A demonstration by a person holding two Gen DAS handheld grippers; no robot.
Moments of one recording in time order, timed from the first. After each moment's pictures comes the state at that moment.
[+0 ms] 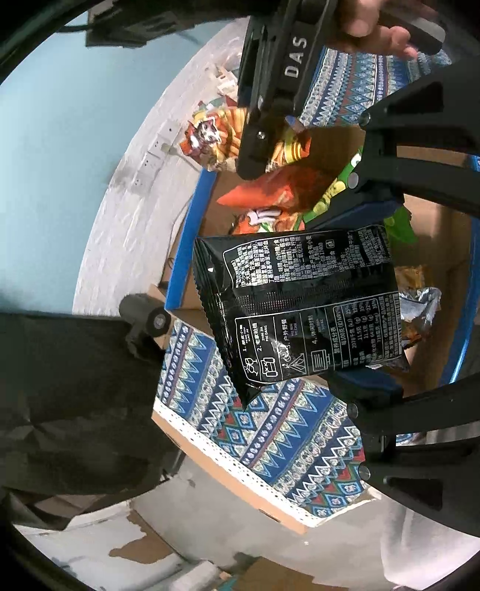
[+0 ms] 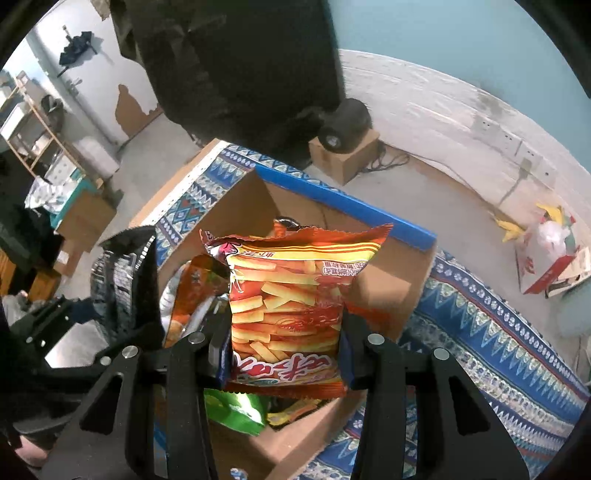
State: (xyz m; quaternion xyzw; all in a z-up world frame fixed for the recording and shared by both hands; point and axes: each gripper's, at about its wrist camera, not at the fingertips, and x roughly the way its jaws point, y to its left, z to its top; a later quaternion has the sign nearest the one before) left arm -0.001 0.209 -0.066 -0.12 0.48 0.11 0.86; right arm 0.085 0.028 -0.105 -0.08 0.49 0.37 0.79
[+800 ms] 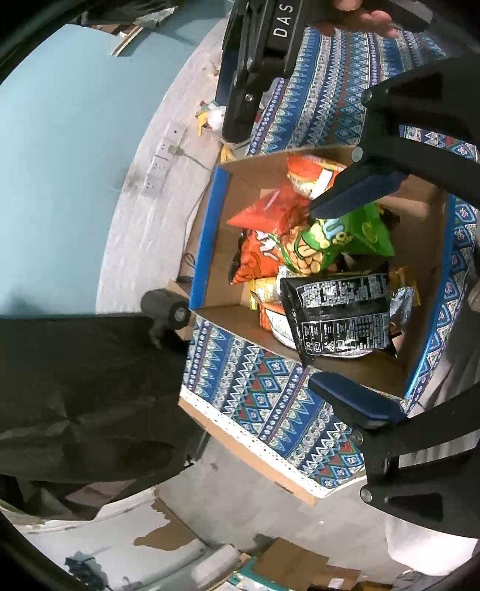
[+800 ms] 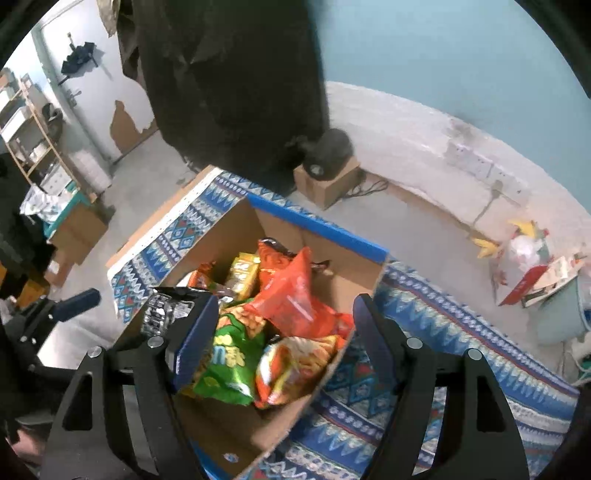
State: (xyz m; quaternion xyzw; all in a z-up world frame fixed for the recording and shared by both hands) left arm -0.029 0.186 -0.023 -0.08 0.45 0.12 0.88; right arm 0.059 -0.013 -0.055 -0.09 0.43 0.34 0.83
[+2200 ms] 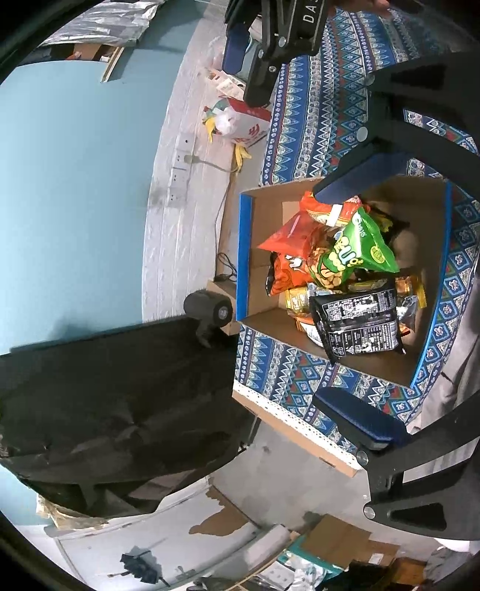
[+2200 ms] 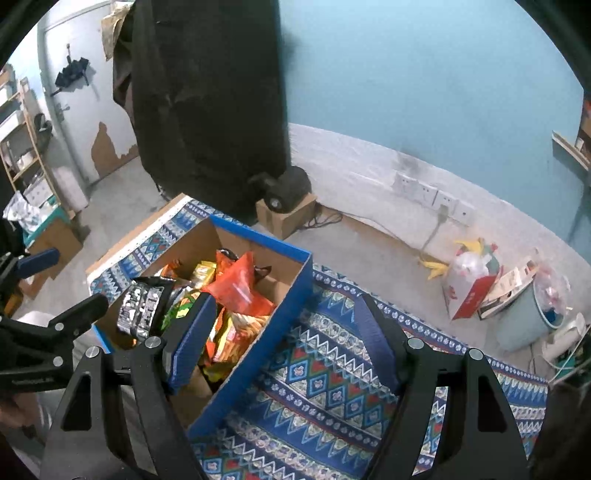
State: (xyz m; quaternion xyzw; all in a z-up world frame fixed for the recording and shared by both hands) left arm -0.049 0.136 0.017 0.00 0.39 0.14 0.91; right arm 0.018 -0.090 -0.029 -0.10 0.36 0.29 0.88
